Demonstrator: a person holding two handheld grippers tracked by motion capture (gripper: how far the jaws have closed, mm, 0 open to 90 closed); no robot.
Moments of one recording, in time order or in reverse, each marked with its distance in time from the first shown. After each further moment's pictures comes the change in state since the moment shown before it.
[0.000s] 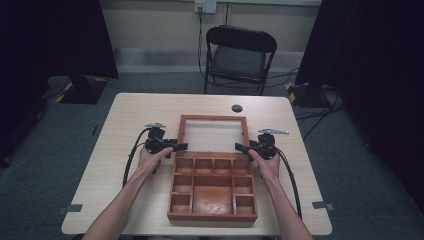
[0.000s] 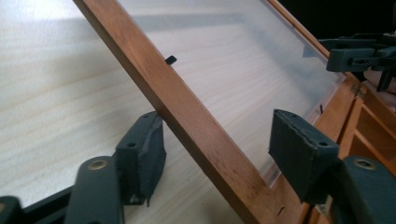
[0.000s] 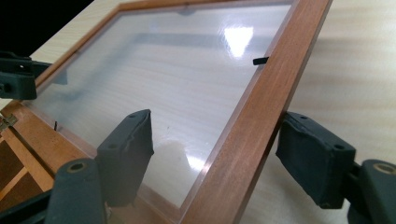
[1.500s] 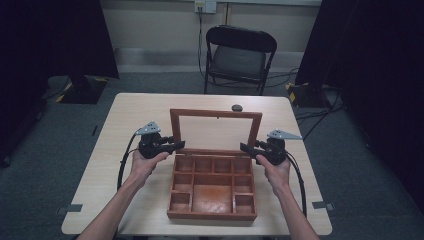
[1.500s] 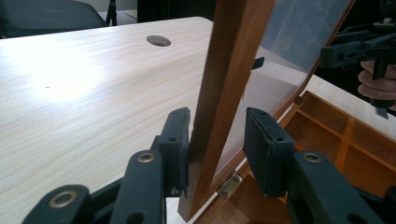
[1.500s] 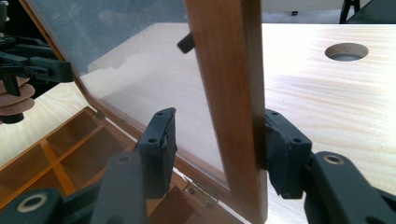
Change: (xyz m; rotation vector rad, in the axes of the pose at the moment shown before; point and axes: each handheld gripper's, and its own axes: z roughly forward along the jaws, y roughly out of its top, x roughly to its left) left arm -0.051 0.004 -0.044 -0.164 0.018 0.272; right arm 0.033 0.006 -0.057 -0.136 0.079 -0.158
